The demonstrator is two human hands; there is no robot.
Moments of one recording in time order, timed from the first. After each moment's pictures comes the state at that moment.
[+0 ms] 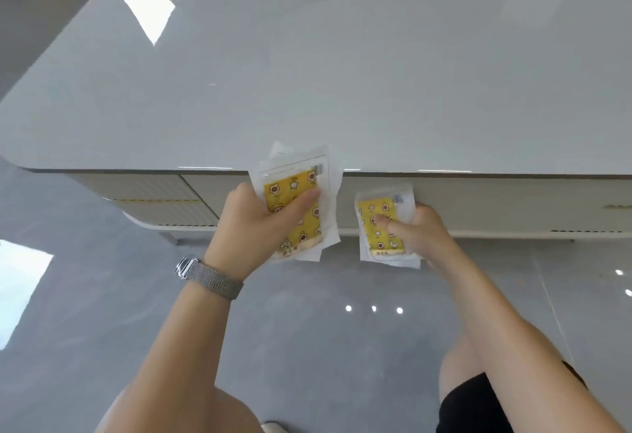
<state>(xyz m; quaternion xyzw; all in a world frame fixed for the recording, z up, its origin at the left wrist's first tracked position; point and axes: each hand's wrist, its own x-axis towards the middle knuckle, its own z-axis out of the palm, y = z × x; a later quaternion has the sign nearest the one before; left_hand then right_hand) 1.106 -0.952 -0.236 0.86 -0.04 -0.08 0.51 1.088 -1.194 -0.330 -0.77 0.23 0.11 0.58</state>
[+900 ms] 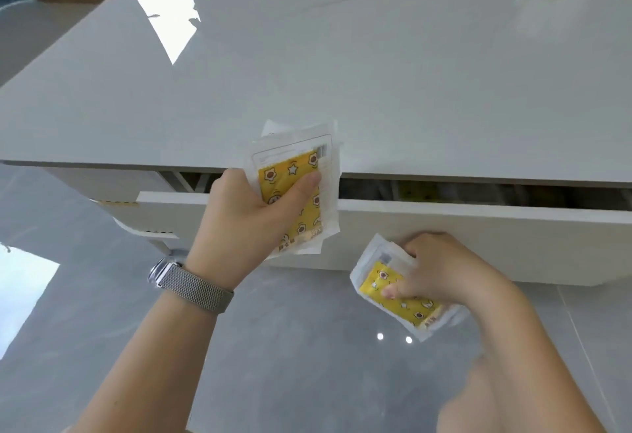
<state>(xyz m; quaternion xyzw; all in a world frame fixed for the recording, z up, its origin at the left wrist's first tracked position) 1.100 -0.977 -0.230 0.82 -0.02 -0.03 0.57 1.072 -1.198 -0.293 -0.93 0.07 0.28 0.20</state>
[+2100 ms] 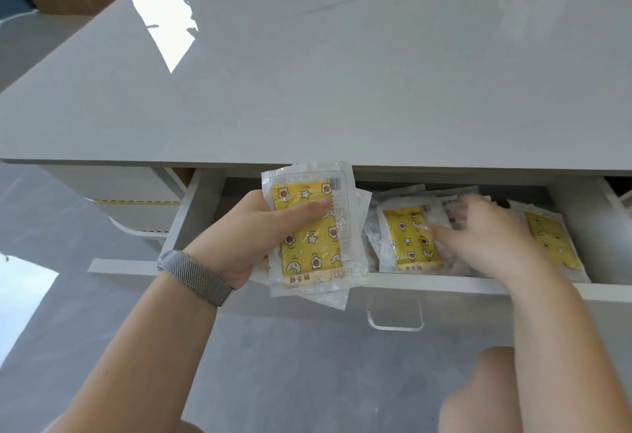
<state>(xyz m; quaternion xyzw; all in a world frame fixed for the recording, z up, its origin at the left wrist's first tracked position) 1.087 -0.991 -0.228 0.70 0.04 -0.31 0.64 1.052 -1.237 -0.268 -0.94 0.22 0.11 0.26</state>
